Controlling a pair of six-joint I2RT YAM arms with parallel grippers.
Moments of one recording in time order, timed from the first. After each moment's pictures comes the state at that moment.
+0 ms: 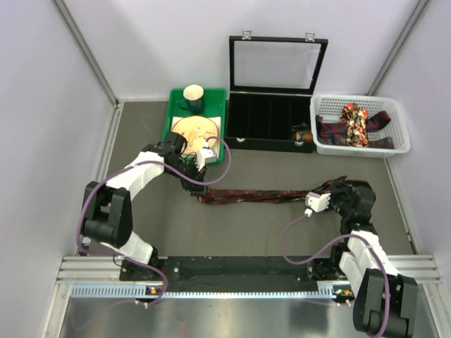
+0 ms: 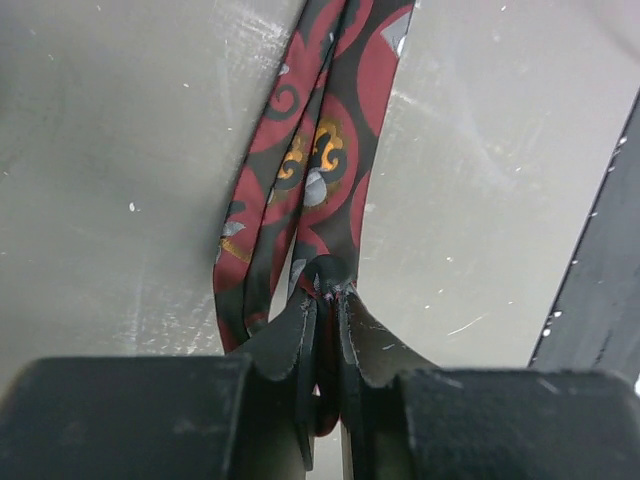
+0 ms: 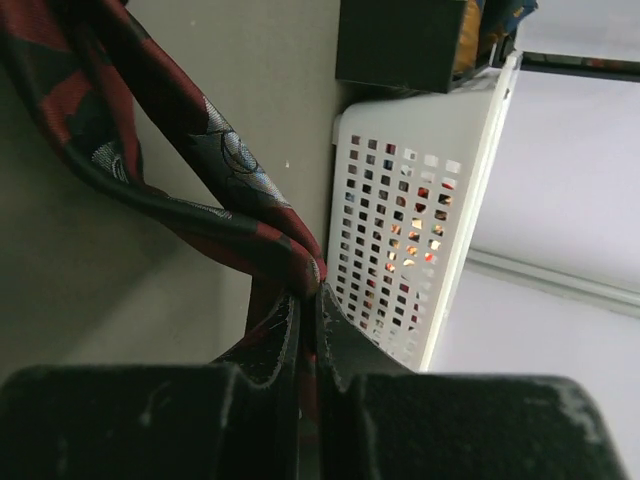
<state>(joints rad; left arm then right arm) -0.29 1.56 1.05 -0.75 0.71 0.67 -0.23 0.82 0.09 0.26 -0.47 -1.69</state>
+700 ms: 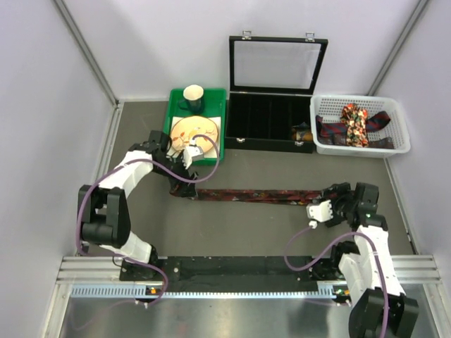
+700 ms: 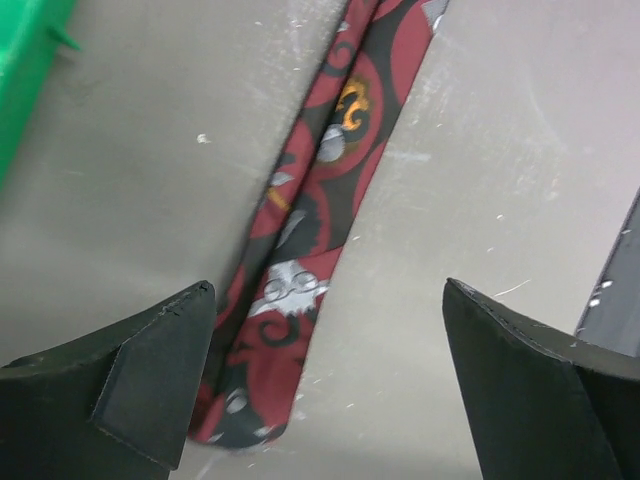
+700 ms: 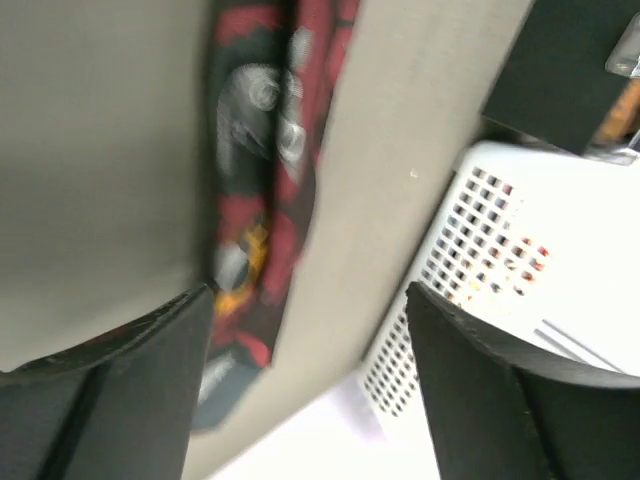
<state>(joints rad) -0.14 1.55 1.05 -0.80 0.73 0.80 -0.24 0.72 0.30 -0.47 -0.41 -1.98</state>
